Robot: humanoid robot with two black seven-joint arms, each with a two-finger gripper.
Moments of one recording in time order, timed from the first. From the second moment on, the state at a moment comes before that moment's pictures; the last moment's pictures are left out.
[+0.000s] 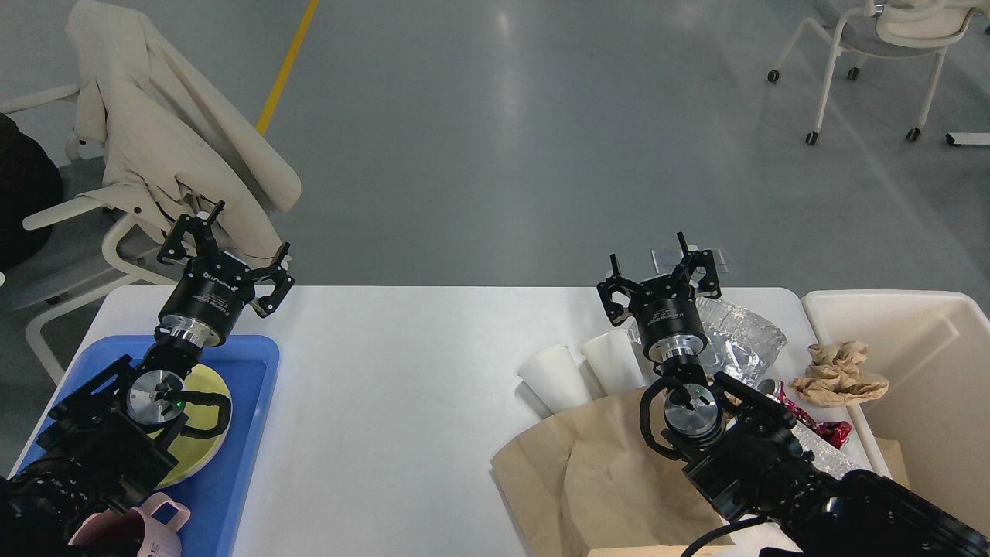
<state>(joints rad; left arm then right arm) -0.69 0.23 -0.83 -0.31 -0.11 -0.68 -0.30 0.68 0.11 0.71 0.31 0.31 0.50 0.50</state>
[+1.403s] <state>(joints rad) -0.65 0.22 -0.83 -0.31 -0.11 -0.70 -0.45 0.68 0.11 0.71 0.31 0.31 0.50 0.50</state>
